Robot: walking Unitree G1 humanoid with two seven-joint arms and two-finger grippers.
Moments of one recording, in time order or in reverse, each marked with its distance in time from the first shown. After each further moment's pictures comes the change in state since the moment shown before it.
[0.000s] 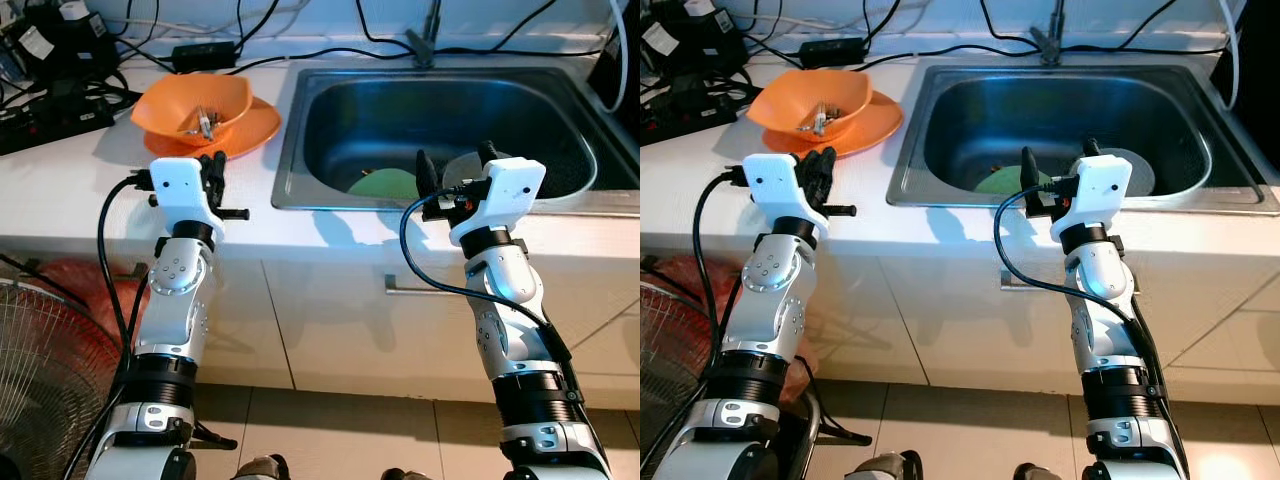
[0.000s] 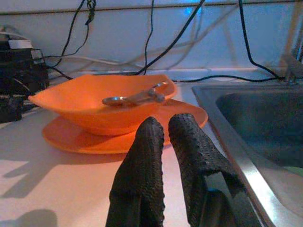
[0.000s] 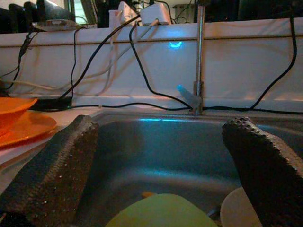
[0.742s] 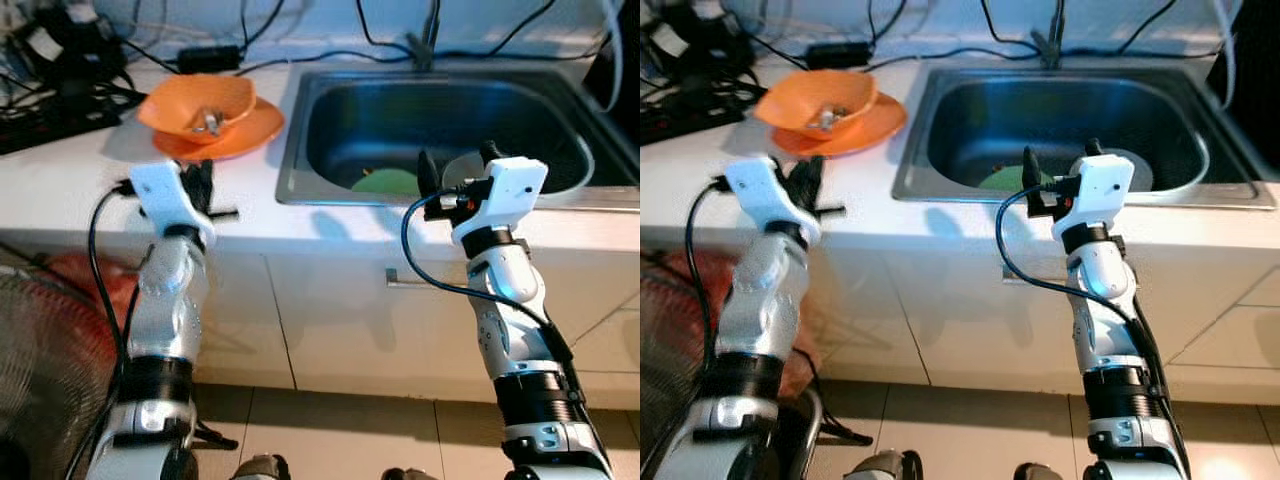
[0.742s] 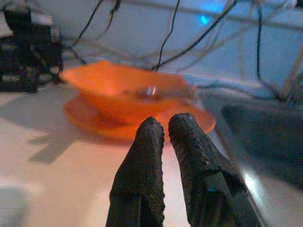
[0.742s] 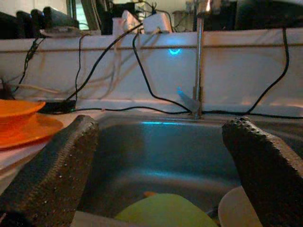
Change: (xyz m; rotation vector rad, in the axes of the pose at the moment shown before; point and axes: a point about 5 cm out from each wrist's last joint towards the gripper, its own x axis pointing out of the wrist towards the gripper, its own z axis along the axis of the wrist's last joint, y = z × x) left arm 0.005 0.013 0.004 -0.173 0.035 0.063; right arm 0.000 -0.001 0.000 -0.002 0.002 -0.003
